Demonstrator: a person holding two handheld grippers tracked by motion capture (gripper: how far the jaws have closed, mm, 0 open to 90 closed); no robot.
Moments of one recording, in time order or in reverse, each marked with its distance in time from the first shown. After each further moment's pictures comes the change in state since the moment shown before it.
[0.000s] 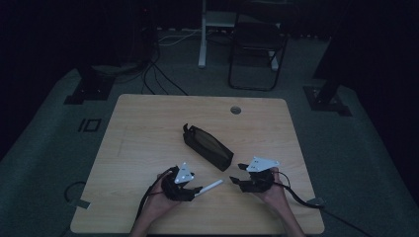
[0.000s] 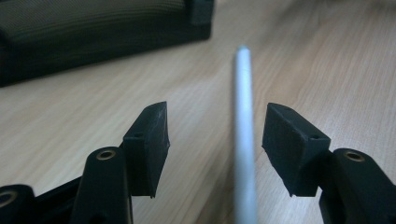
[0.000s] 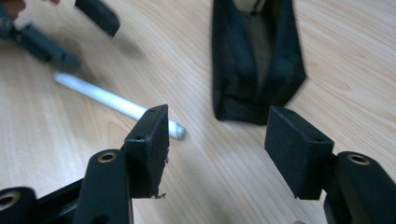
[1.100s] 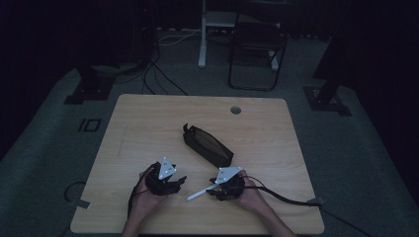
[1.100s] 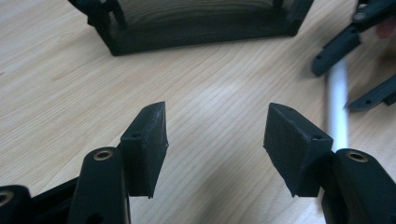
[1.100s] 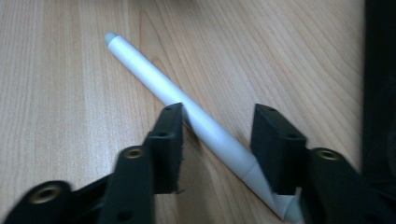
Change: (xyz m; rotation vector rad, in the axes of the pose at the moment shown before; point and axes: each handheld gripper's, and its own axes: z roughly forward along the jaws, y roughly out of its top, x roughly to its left) left arm 0.026 -0.019 -0.018 -0.017 0.207 -0.083; right arm 0.041 0.006 0.078 0.133 0.214 -0.210
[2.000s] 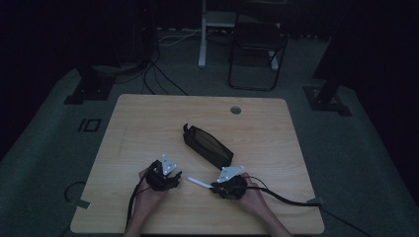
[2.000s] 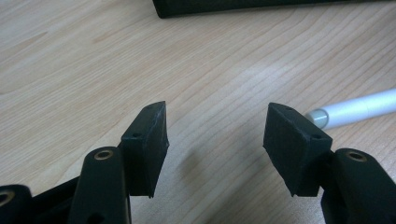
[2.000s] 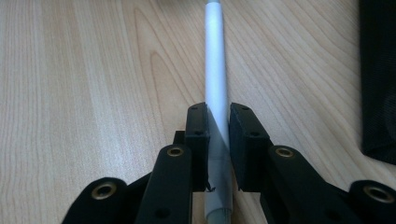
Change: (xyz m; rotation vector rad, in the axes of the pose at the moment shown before) left arm 0.011 -0.012 0.028 0.078 0.149 -0.054; right arm 0.003 -0.003 -0.007 0.027 -0.008 0.115
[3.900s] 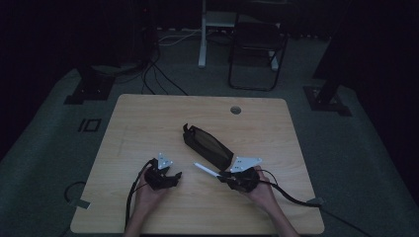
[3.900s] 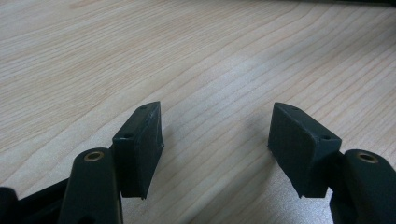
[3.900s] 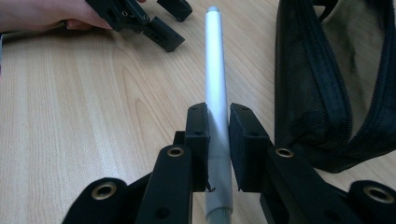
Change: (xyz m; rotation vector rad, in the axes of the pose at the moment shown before) left arm 0.015 -0.007 0.011 0.028 -0.111 -0.117; right arm -0.012 0.012 -0.051 -0.132 -0.068 0.057
